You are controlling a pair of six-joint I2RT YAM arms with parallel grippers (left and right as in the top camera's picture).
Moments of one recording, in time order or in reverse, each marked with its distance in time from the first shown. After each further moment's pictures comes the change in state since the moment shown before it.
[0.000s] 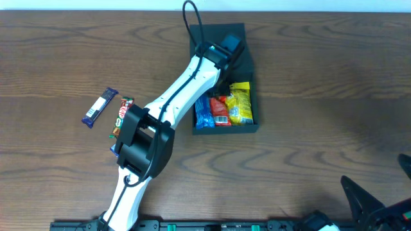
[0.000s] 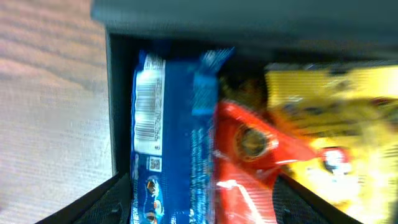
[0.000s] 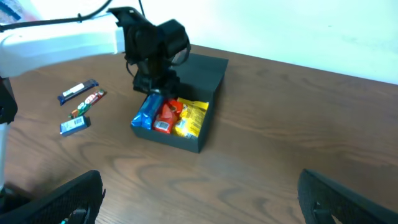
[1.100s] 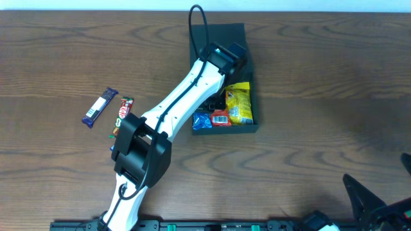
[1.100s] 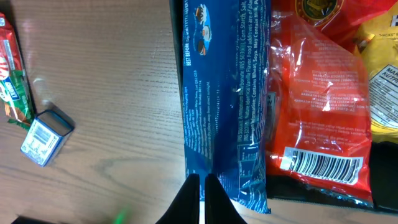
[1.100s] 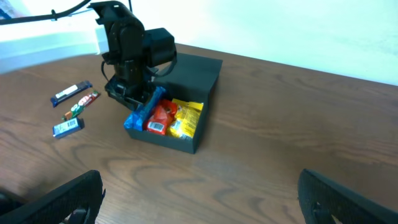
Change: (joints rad) left arm -0.051 -0.070 -0.027 -0.303 0.007 0.049; right arm 0.000 0.000 0.000 0.000 0.024 -0.001
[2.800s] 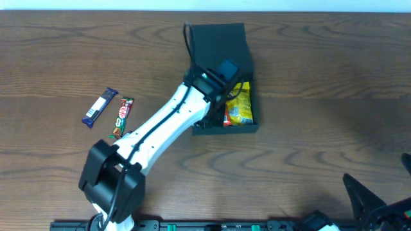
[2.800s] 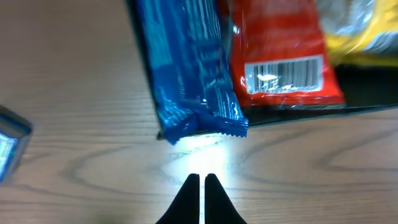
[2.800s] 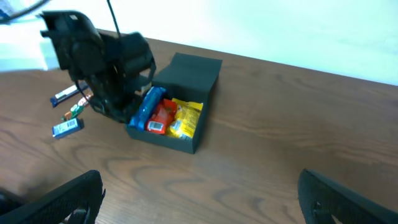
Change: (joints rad) left arm -0.051 -0.292 -0.390 0.254 0.105 0.077; right arm 0.000 0.000 0.000 0.000 0.001 0.000
